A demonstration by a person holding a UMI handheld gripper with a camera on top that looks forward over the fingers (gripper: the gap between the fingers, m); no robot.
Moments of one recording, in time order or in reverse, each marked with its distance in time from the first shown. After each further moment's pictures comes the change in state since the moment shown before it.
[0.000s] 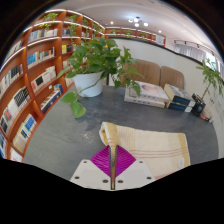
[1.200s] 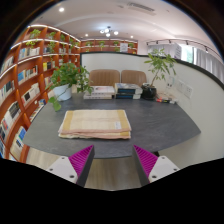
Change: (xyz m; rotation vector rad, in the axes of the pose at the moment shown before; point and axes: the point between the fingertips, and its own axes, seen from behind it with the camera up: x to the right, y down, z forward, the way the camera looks) arm 0.161 0.119 -0.227 0.120 0.183 0.152
